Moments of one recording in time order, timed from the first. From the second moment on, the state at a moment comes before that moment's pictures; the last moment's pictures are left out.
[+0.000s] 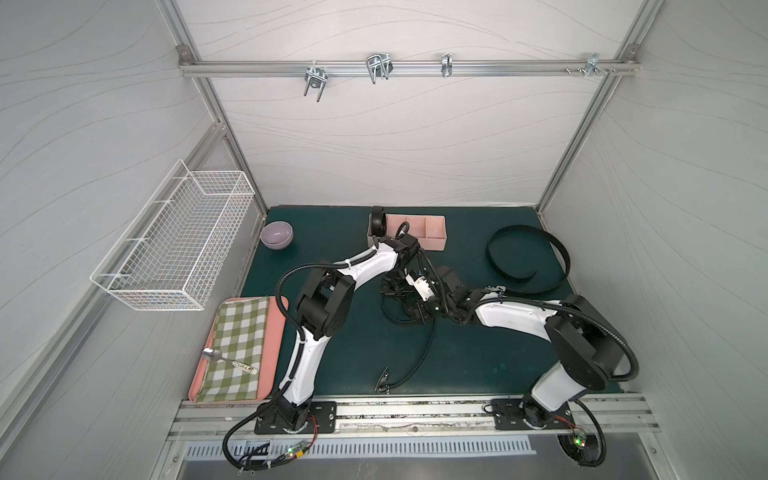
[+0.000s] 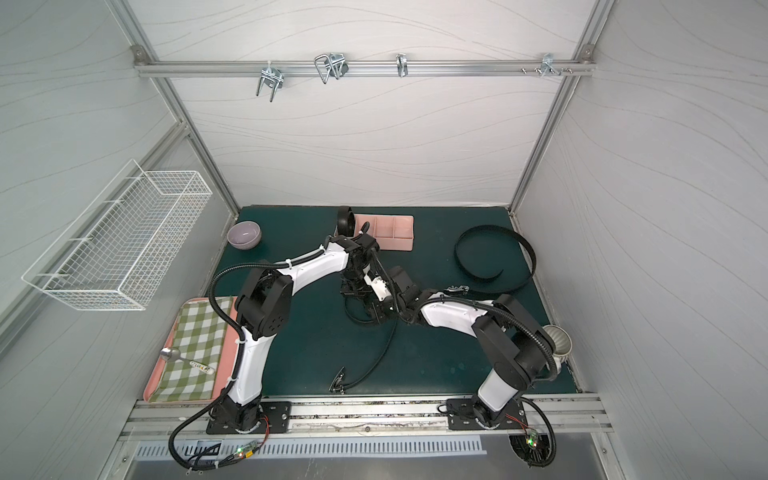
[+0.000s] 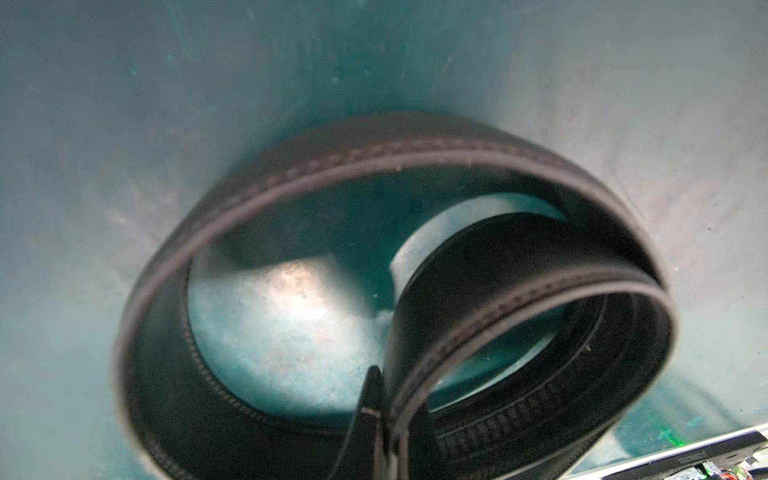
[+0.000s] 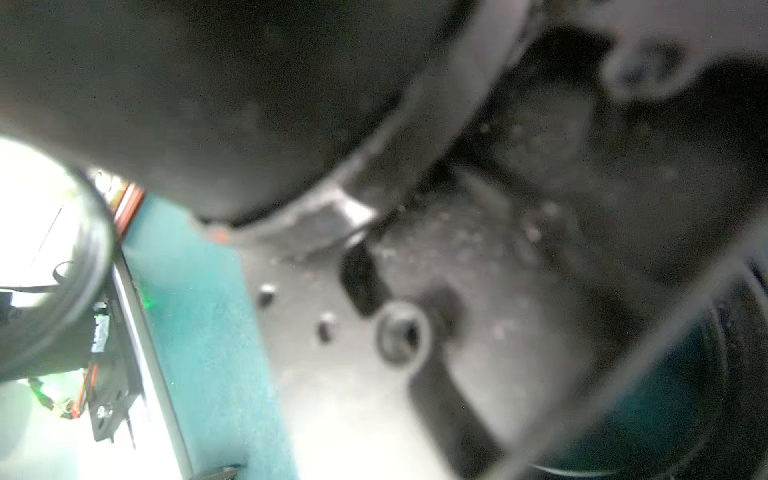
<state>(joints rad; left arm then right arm) -0.63 2.17 1.72 -1.07 0.21 -0.57 0.80 1.61 0.83 -0.02 -0.36 0.27</state>
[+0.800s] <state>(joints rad) -0.68 1.27 0.96 -0.67 0.14 -0.68 0.69 1.57 0.76 0.03 -0.48 0.27</state>
